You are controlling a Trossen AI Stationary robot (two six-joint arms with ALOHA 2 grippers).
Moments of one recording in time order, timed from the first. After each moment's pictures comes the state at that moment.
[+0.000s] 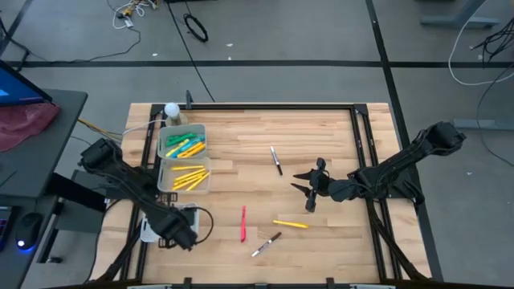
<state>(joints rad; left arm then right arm) -0.77 1.59 1.01 -1.23 0.08 -0.80 0.43 1.19 0.45 0.27 0.68 0.25</state>
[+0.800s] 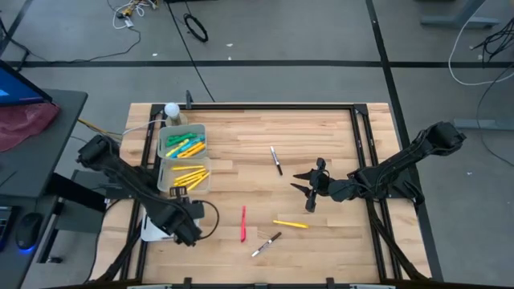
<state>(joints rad) -0.71 1.54 1.04 -1.15 -0.19 -0.85 0.43 1.19 0.45 0.27 0.68 0.25</state>
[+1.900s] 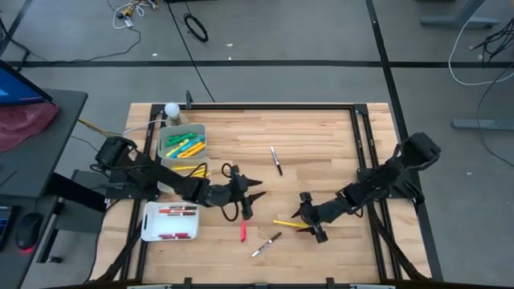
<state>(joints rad) -0.33 1.68 0.80 0.60 -0.61 -0.27 0.54 1.57 0.43 0.49 0.16 0.15</state>
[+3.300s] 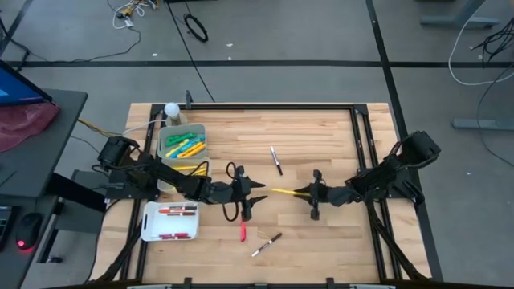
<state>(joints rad) -0.29 1.71 0.80 0.63 -0.46 -0.14 0.44 1.57 0.18 0.89 0.52 0.23</state>
